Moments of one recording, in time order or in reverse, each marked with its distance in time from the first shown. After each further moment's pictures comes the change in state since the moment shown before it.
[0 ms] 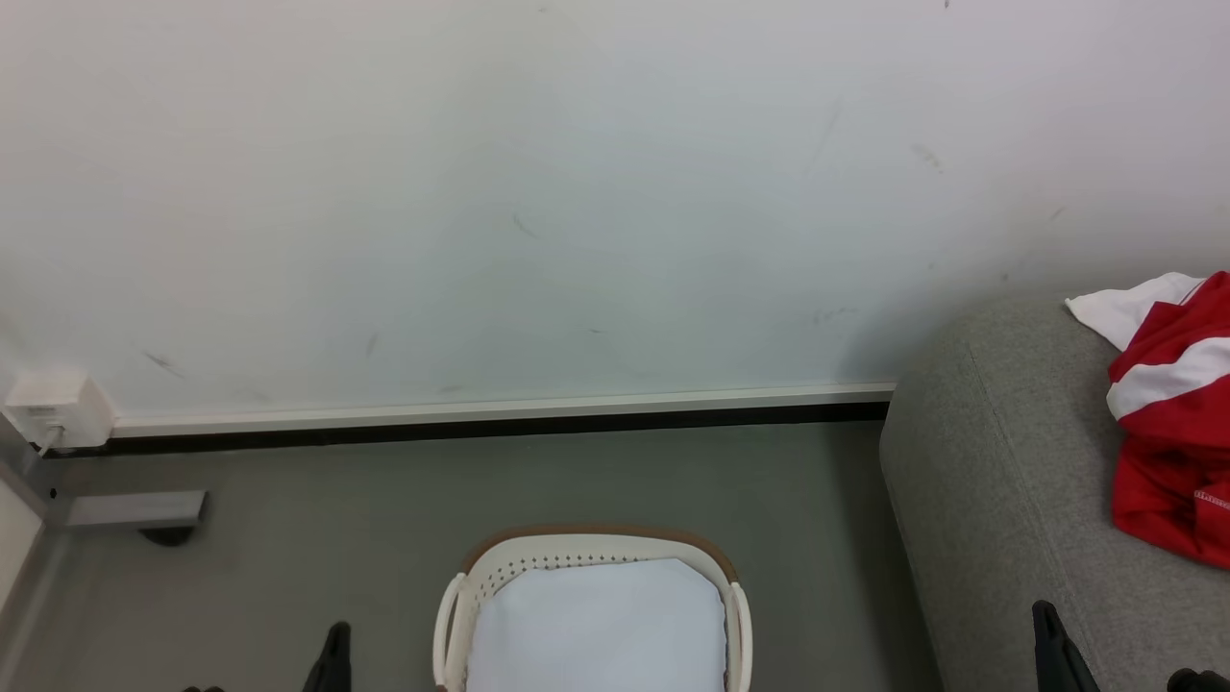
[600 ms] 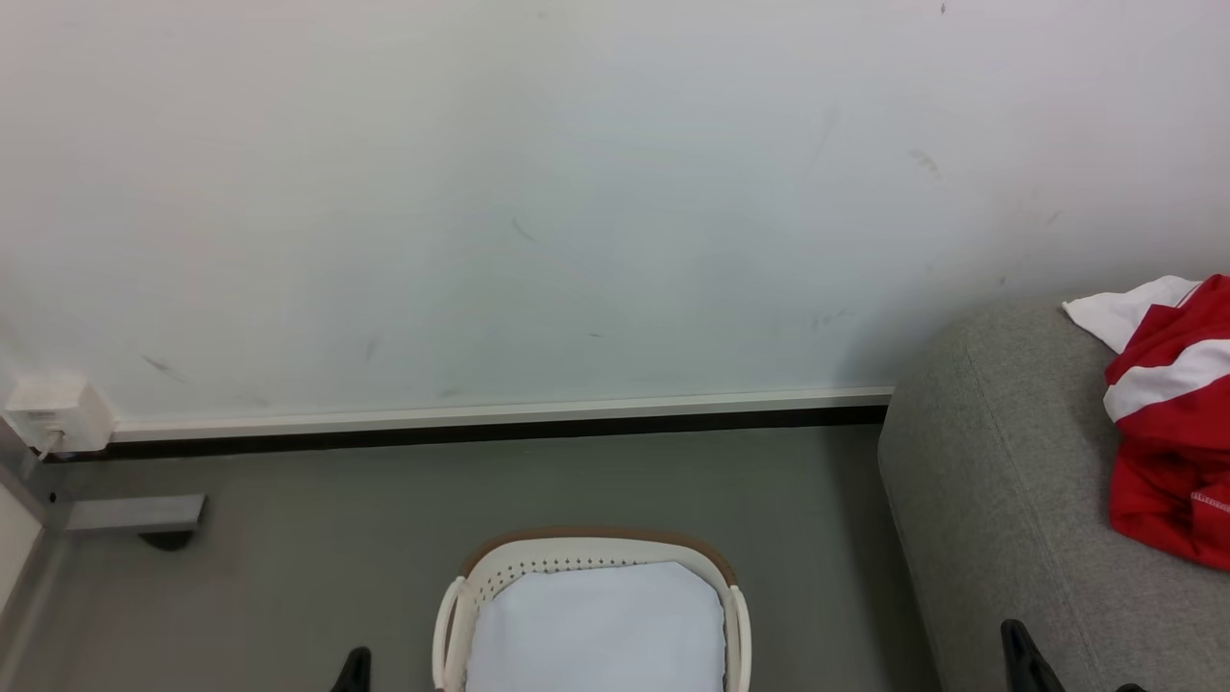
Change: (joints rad) left arm 0.030 0.002 -0.029 0.027 0.300 0.000 -0.075; right arm 0.026 0.001 0.034 0.018 -0.299 0.000 -0.072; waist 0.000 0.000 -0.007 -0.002
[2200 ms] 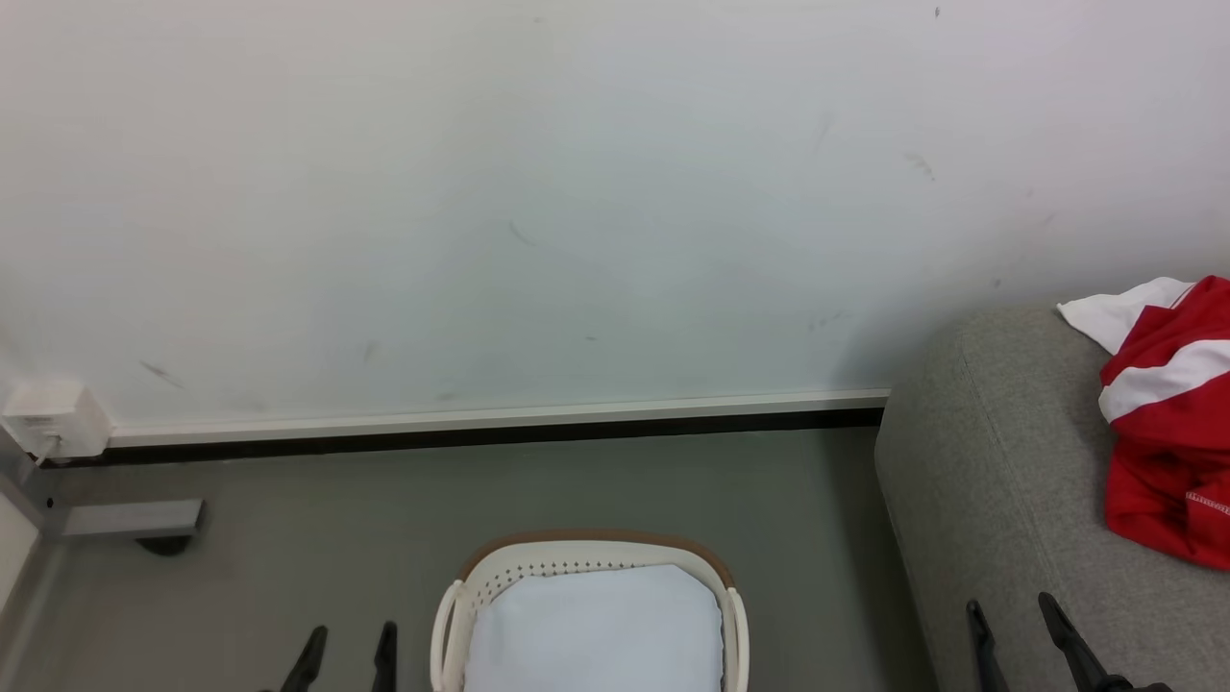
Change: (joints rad) left arm 0.013 0.015 0.003 -0.073 0.165 0.014 -0.056; right arm 0.002 -0.010 -0.015 -0.057 -0.214 0.000 -0.060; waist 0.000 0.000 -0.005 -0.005
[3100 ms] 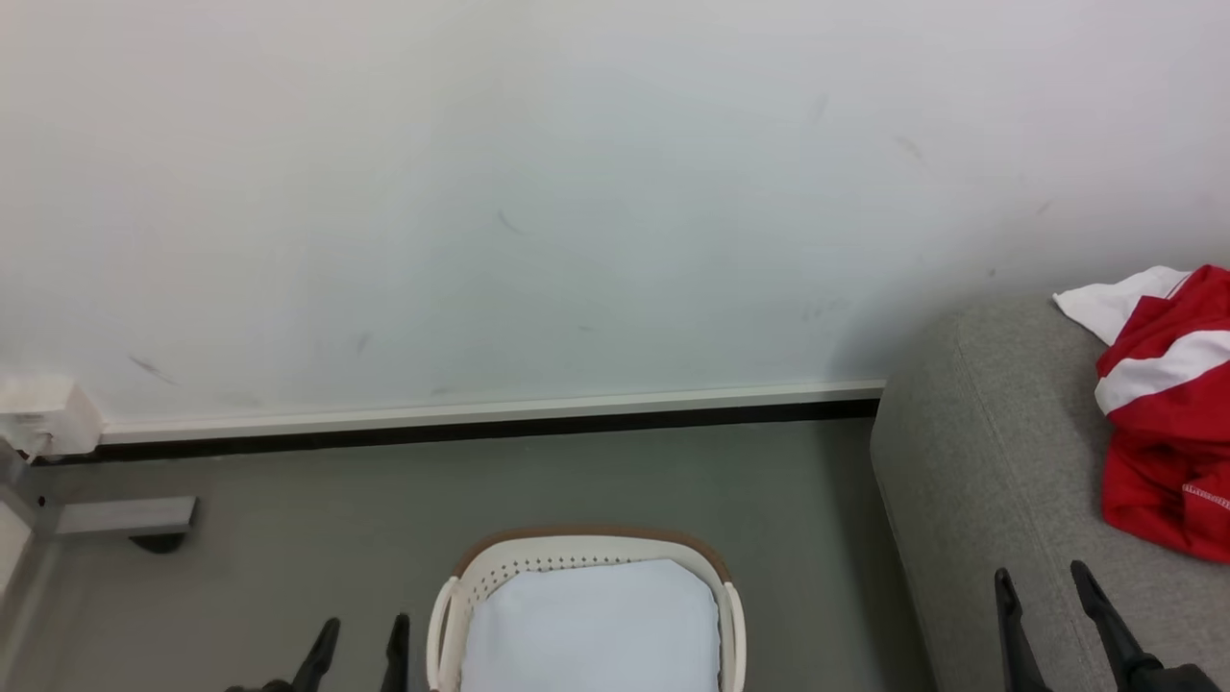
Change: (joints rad) left arm -0.019 0.119 -0.198 -0.046 -0.172 0.139 0.000; right arm -0.019 0.001 -0.055 -0.059 -0.046 0.000 0.000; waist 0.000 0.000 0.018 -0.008
